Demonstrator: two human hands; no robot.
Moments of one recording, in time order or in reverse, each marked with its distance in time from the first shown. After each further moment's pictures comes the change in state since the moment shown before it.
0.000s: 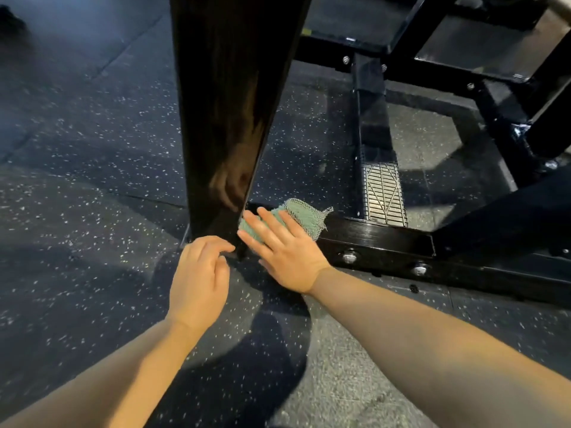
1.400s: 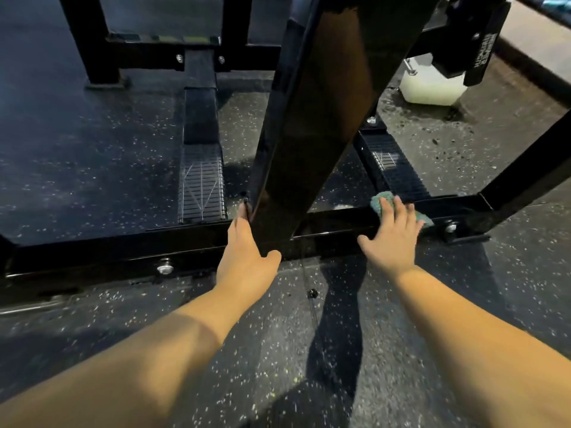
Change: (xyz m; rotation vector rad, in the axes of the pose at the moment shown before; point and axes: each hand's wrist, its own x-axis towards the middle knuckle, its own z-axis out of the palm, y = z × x) left_hand -0.002 0.301 0.170 -0.295 -0.473 -0.113; right_hand -0.369 0.215 0.014 0.368 -0.158 1.424
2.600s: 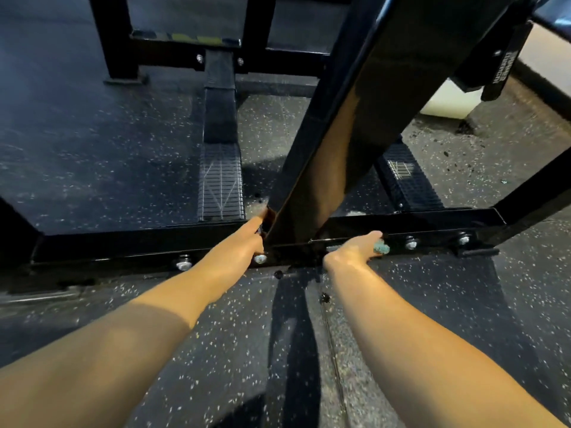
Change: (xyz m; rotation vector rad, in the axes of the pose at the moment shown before) left_hand 0.010 -0.011 -0.051 -0.314 -0.374 -0.104; right_hand -0.010 -0.132 0.018 1.727 0.242 1.302
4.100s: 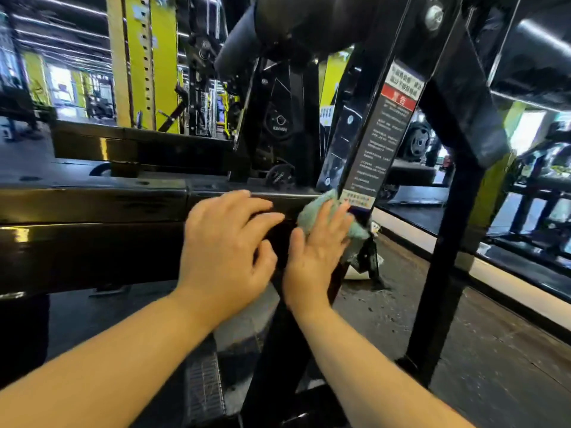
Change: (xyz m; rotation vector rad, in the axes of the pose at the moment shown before) left_hand -0.179 0.288 -0.065 1.012 0.851 1.356; right_hand -0.301 -0.172 0.071 -0.495 -0.371 -1.820
